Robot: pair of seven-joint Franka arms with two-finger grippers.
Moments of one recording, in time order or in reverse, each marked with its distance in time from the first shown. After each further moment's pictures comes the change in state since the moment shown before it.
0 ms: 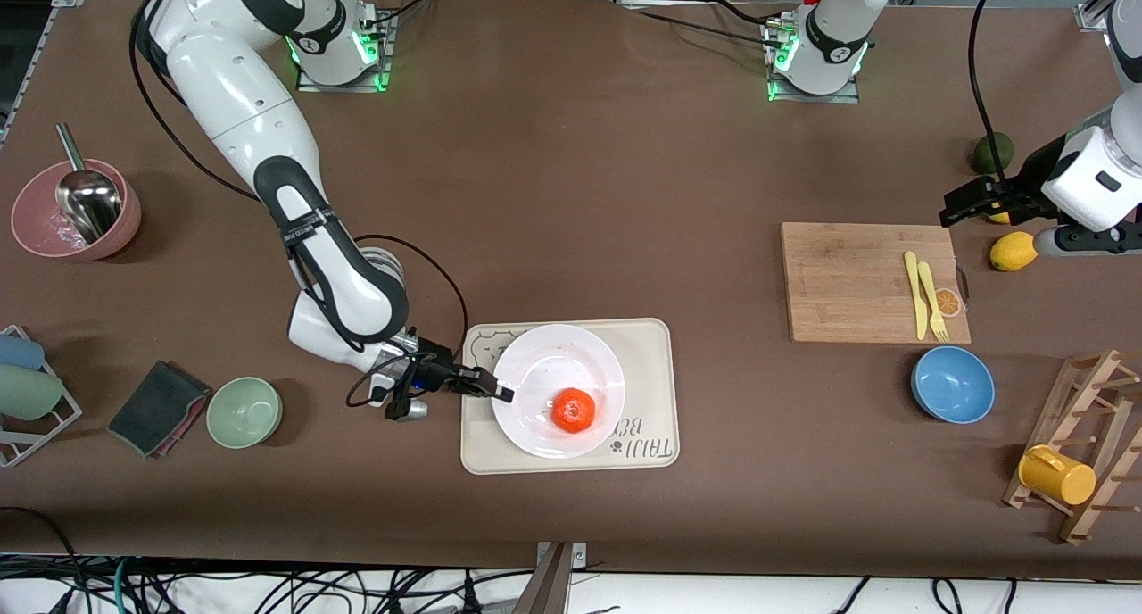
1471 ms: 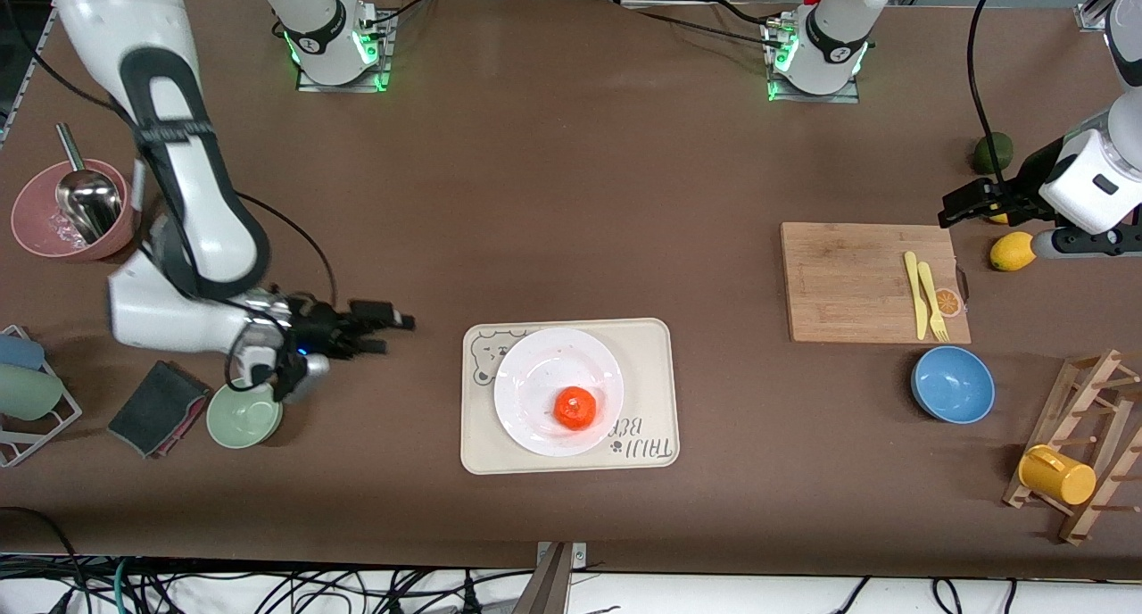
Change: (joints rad) left arm 0.000 0.006 0.000 0.000 0.000 -0.001 0.000; right arm -0.036 -0.524 -0.354 -0.293 -0.460 -0.670 0.014
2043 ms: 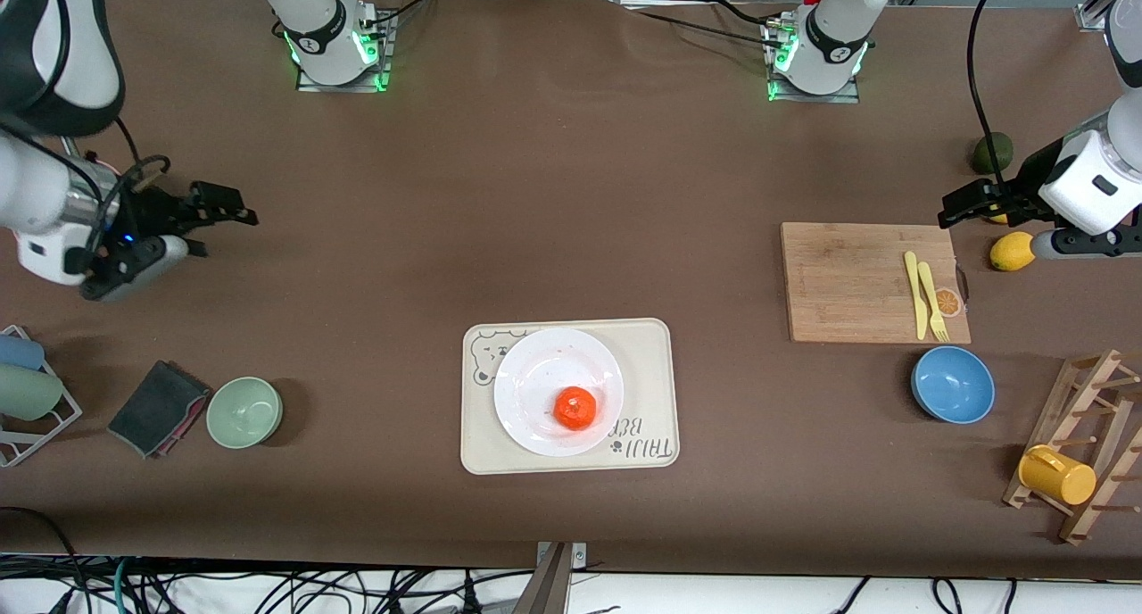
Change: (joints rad) left arm 0.000 0.001 0.000 0.001 0.000 0.000 0.000; right arm -0.001 -0.364 -0.124 -0.067 -0.564 -0.276 0.170
